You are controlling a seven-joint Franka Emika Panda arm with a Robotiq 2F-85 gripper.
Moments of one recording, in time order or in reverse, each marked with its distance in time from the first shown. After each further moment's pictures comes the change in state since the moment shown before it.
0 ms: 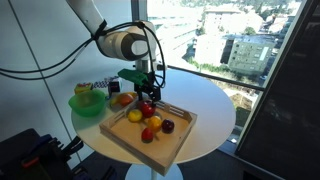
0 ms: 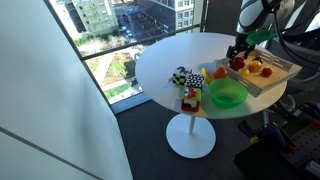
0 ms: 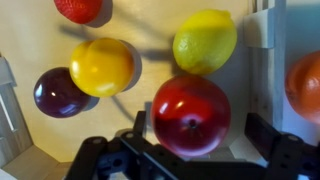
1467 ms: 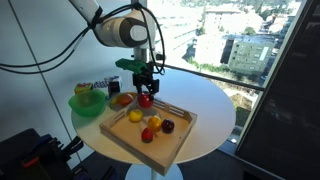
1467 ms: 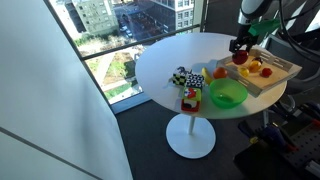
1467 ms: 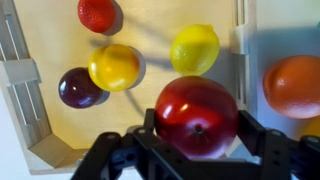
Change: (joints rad) arm 0.032 -0.083 -0.020 0.013 -0.015 -0.132 0.005
